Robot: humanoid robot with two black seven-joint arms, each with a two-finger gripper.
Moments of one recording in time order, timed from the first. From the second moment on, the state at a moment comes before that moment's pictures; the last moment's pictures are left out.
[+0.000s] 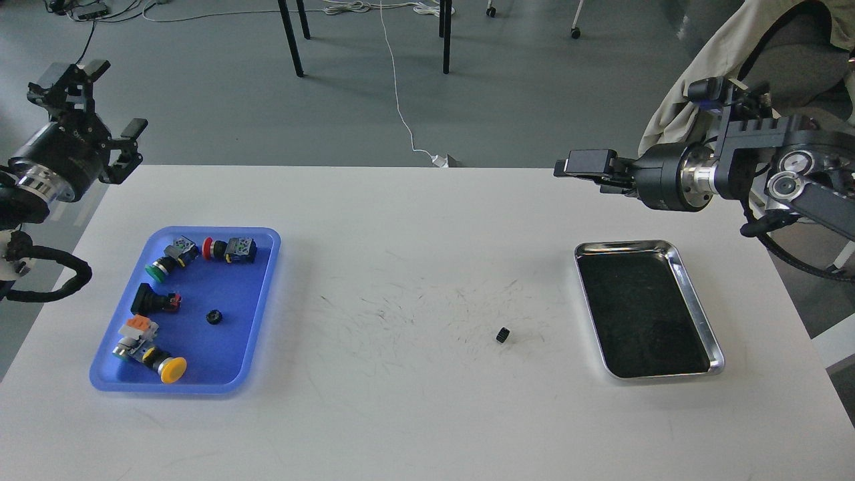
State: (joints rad) left arm -0.83 0.65 -0.35 -0.58 -0.02 -0.45 -0.45; right arm 1.11 -0.71 0.25 1.24 -0.98 0.45 -0.12
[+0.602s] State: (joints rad) left arm -0.82 0.64 -0.38 -0.61 -0.10 -0.47 -0.36; right arm 1.25 -0.61 0.00 1.29 -1.23 0.49 -0.10
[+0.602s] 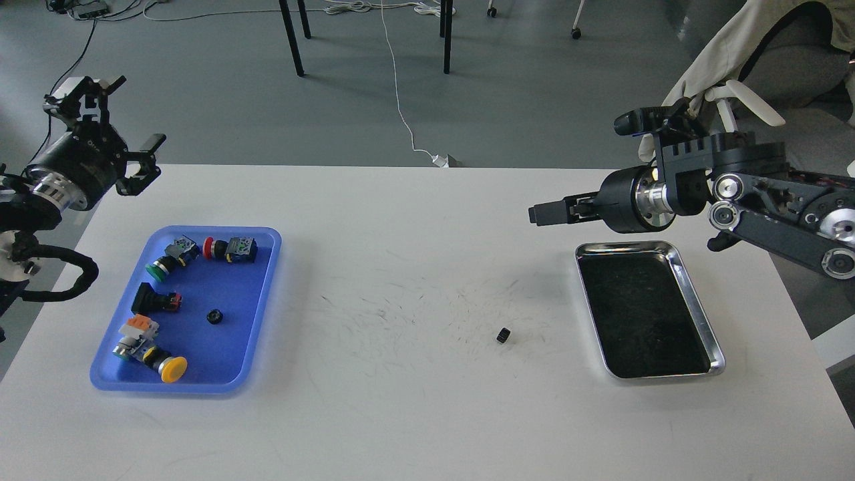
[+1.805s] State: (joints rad) left arm -0.73 0.66 -0.39 -0.61 -0.11 -0.43 -0.38; right arm 1.17 -0.57 0.07 1.22 -1.43 0.33 -0.10
